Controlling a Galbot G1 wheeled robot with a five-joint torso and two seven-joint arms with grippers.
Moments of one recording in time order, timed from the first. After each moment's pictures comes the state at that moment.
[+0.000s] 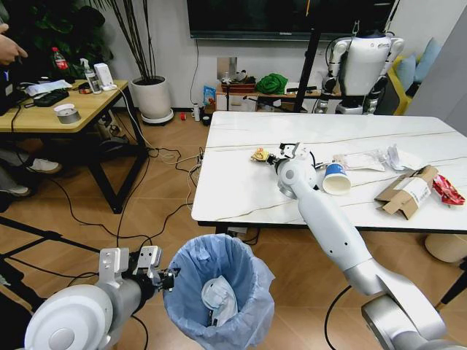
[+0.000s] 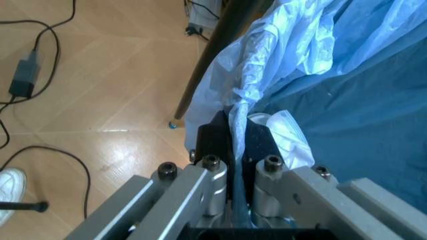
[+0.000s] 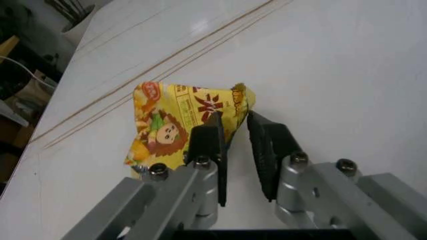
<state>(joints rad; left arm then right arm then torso) 1.45 -0.71 -0.44 -2.50 -1.62 0.74 -0.92 -0.39 1.34 0.04 1.28 1.14 -0.42 0.65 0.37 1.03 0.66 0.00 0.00</state>
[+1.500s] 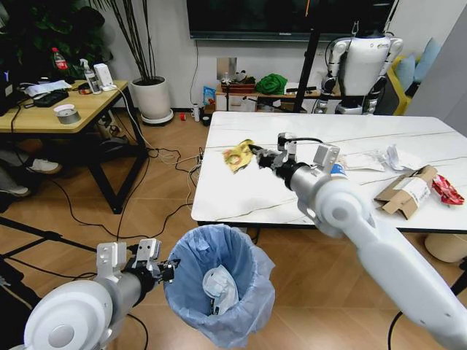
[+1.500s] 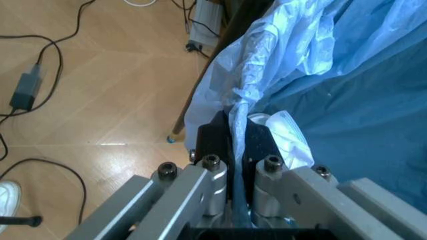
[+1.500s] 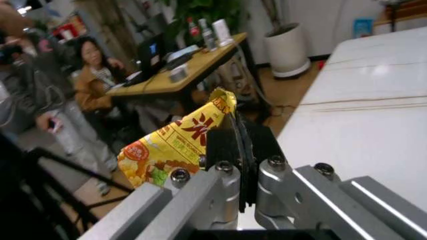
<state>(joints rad) 1.43 -0.75 -0.45 -2.50 -1.59 0.74 -0.92 -0.60 0.93 -0.04 2.16 1.34 -0.46 0.41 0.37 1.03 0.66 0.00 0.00</state>
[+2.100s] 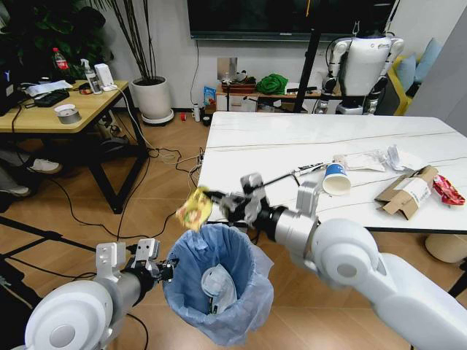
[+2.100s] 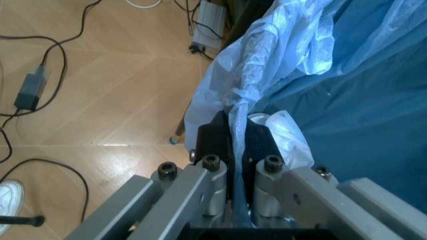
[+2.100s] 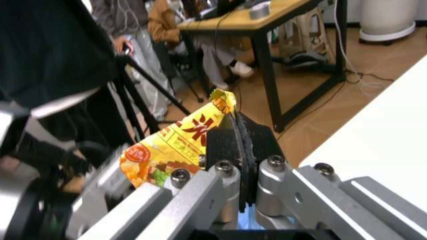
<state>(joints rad) 1.42 -0.75 -0.46 -2.49 -1.59 0.74 -0.92 -0.71 0.84 -0.19 2.29 1.20 -0.50 0.19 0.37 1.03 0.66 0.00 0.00</state>
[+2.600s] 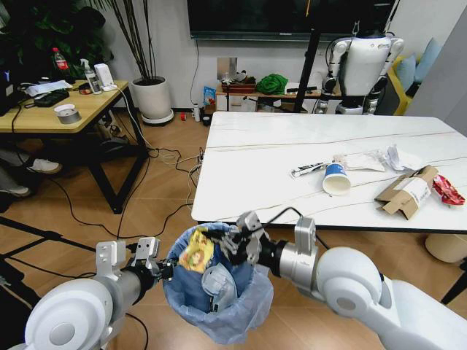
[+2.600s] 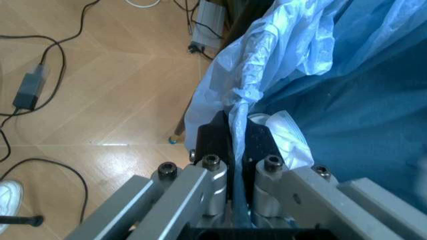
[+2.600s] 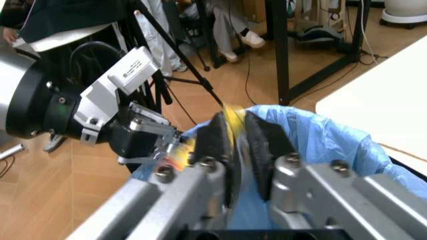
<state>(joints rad) 1.42 -0.75 -0.46 -2.50 -1.59 0.74 -0.92 -0.87 0.77 -0.18 2.33 1.01 -0.50 0.03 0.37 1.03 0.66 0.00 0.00</state>
